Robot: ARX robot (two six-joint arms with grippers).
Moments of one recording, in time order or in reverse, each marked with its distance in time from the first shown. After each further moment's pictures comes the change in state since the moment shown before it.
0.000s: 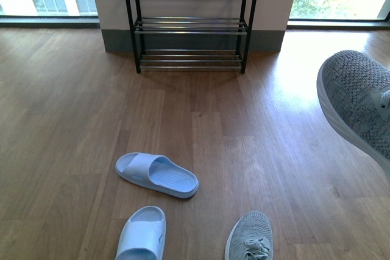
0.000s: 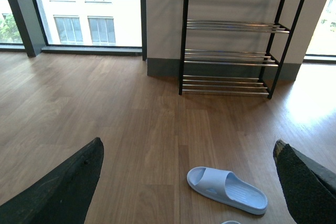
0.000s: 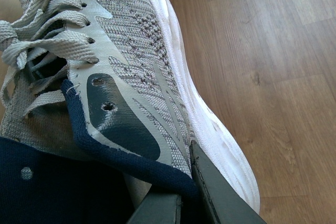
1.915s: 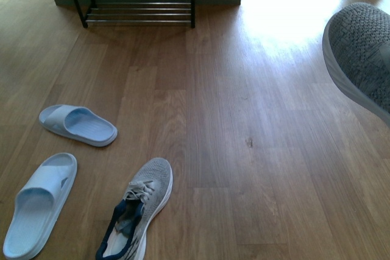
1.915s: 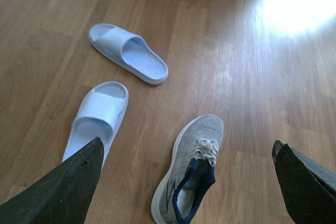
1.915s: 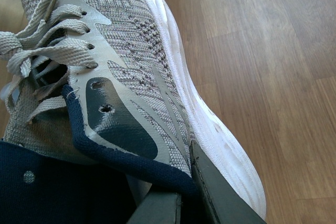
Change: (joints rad) left arm -0.133 1.155 0.163 0.423 -0.054 -0.330; right arm -0.003 0.000 -0.002 0.000 0.000 -0.004
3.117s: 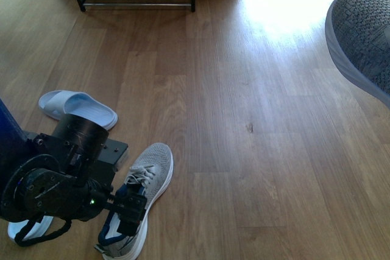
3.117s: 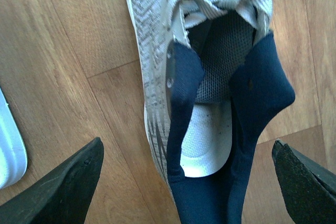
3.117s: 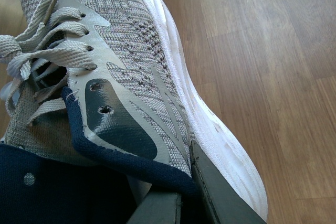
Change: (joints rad) left arm -0.178 1.381 0.718 -0.045 0.116 0.349; right arm 0.000 0.000 0.000 0.000 0.000 0.000
